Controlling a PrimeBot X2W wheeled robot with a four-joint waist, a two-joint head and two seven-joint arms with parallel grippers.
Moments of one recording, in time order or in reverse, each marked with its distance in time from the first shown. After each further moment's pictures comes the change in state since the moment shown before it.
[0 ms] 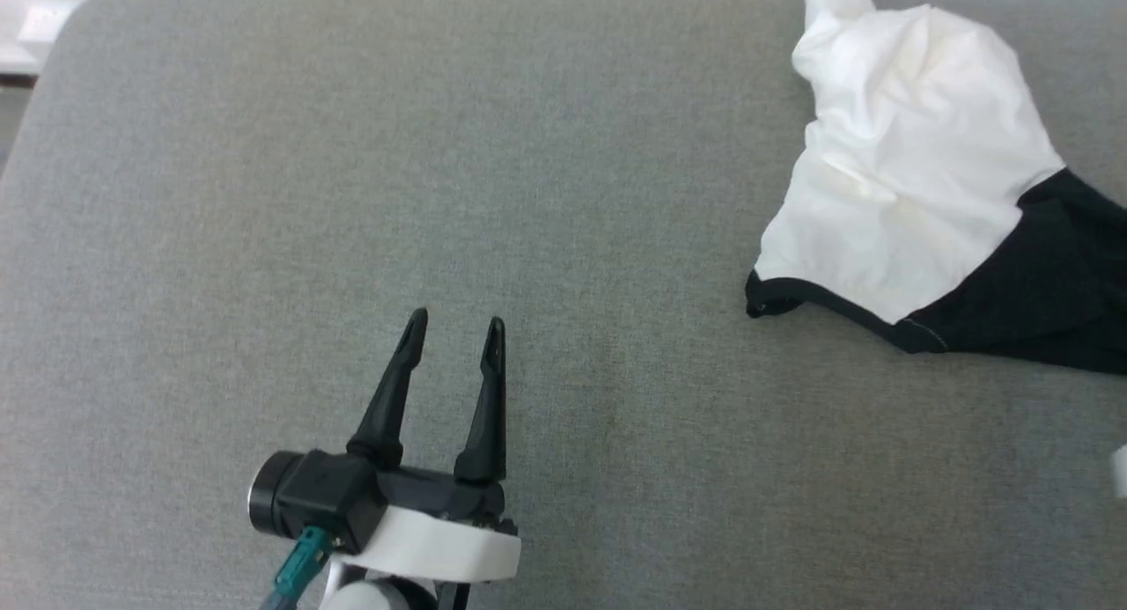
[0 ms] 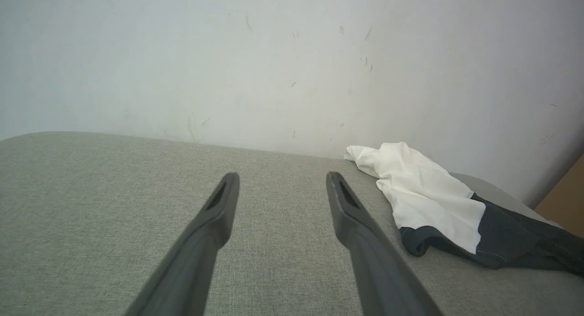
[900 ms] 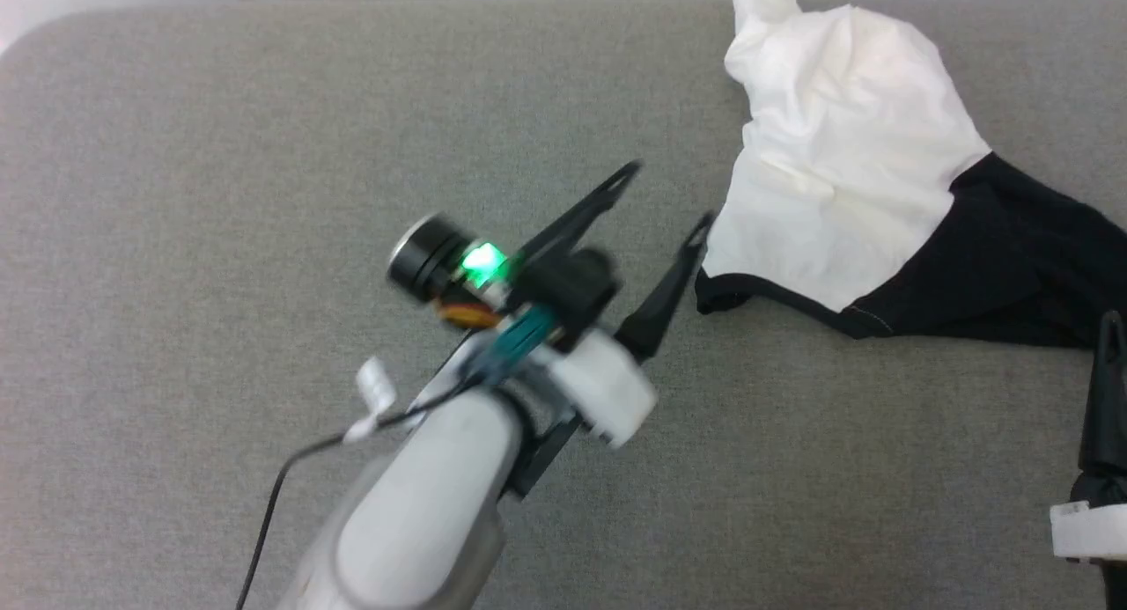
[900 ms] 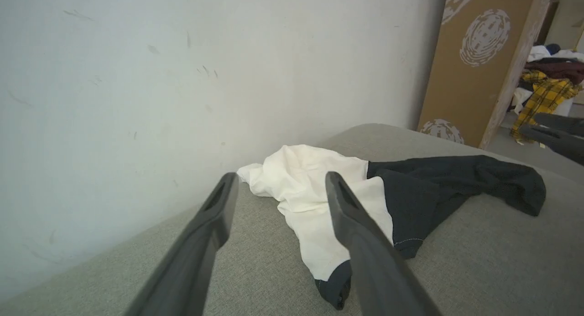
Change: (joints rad) left arm -0.451 0.014 -0.212 0.145 0.123 -0.168 0.306; right arm 0.155 0.208 0.020 -0.162 -0.045 0.000 -0.123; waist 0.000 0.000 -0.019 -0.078
